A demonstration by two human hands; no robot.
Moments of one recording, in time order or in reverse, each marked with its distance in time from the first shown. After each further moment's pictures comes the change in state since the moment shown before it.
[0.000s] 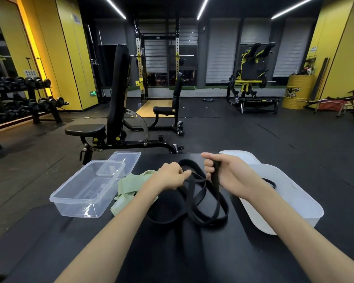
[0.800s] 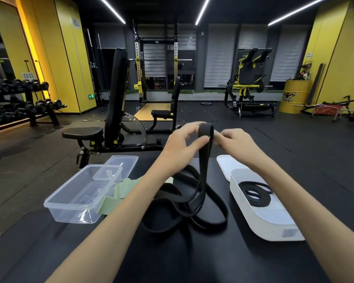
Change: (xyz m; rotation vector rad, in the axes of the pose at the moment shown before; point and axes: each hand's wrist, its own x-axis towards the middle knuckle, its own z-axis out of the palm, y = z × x) left_hand -0.019 0.057 -0.045 -0.565 0.379 0.662; right_hand 0.011 -0.063 0.004 -1.281 0.384 -0.387
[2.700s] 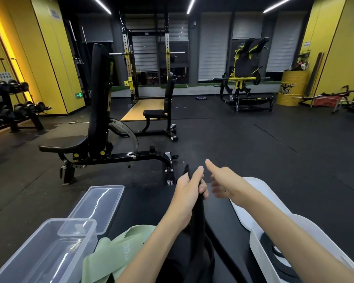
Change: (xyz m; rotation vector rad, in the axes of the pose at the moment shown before) left_hand 0.107 -0.130 0.048 -0.540 0.109 -0.629; right_hand 0.167 0.076 0.074 0.438 -0.262 0.632
